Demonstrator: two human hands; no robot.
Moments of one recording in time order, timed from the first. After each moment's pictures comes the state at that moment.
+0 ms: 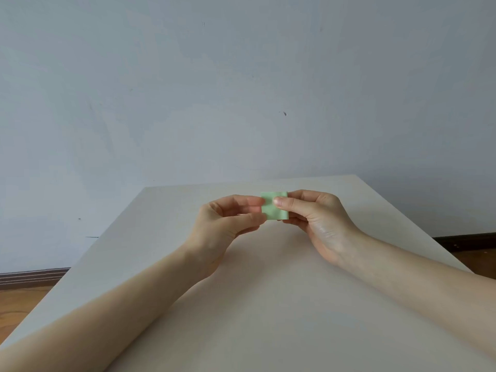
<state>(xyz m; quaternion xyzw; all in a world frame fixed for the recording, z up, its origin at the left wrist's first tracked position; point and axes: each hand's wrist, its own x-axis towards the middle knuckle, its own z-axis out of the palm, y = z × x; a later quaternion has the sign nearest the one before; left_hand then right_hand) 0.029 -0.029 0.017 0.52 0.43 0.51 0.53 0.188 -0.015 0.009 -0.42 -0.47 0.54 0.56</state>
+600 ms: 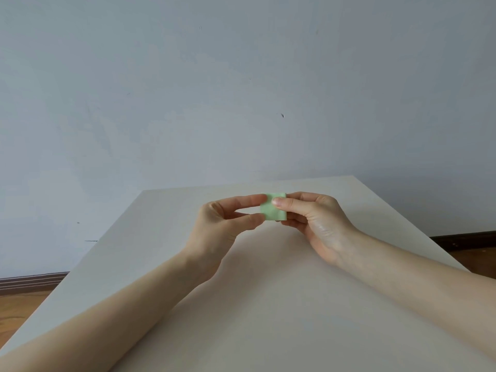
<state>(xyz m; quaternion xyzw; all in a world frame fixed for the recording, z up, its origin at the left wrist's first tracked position) 0.030 -0.032 0.018 0.57 0.45 0.50 0.47 0.189 -0.016 0.012 -0.43 -0.44 0.55 0.56</state>
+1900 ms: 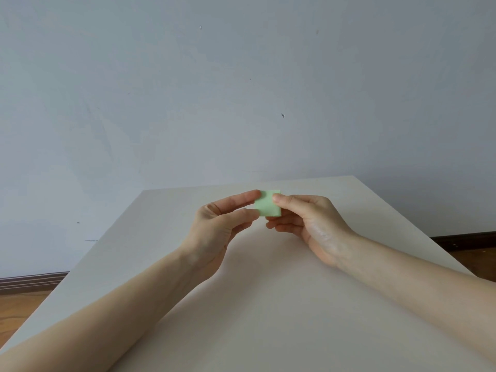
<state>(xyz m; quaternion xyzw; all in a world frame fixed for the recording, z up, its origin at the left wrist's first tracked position) 0.028 -0.026 0.017 0.50 0.40 0.53 0.56 0.186 -0.021 0.013 -0.42 -0.49 0.55 0.53</state>
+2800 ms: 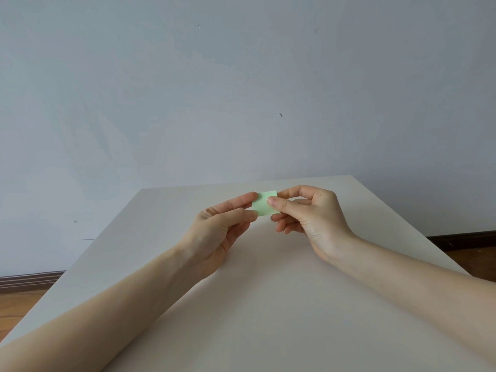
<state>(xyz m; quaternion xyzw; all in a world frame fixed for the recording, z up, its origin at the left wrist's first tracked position) 0.029 -0.025 0.016 0.43 0.41 0.51 0.62 0.187 -0.022 0.012 -0.43 -0.51 0.47 0.58</state>
